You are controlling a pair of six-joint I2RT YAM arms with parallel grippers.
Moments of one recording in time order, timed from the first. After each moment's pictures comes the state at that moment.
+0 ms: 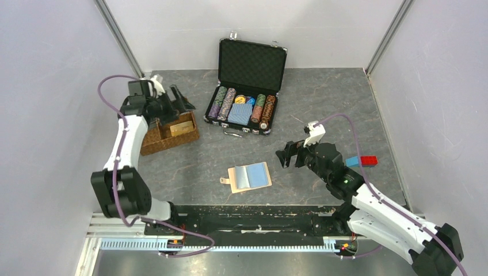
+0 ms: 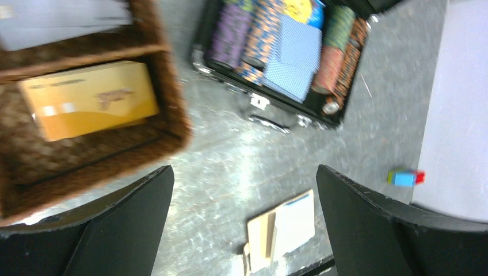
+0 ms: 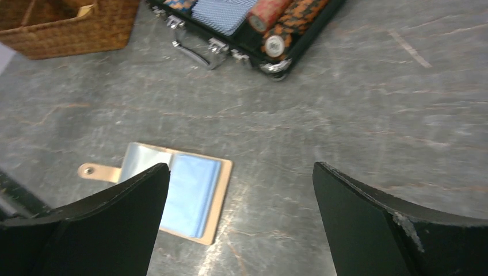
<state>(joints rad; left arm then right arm) 0.16 1.45 1.24 -0.59 0.50 -0.37 0.69 0.77 0.44 0.01 0.11 0.35</state>
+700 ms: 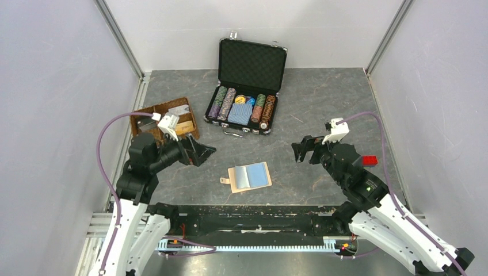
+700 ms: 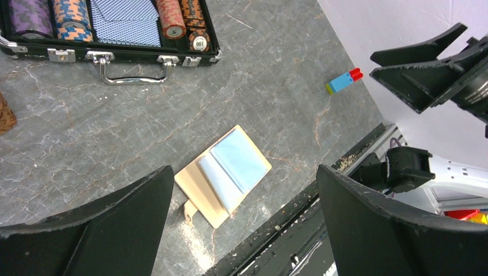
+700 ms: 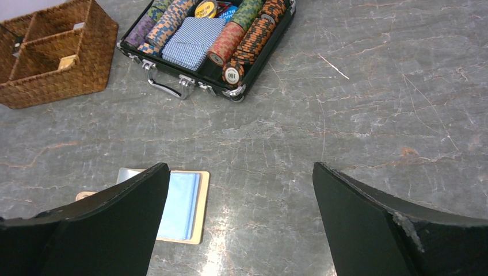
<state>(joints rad) -0.19 0.61 0.77 -0.50 0.55 -0.39 0.69 0.59 0.63 -0.33 0.32 0.35</state>
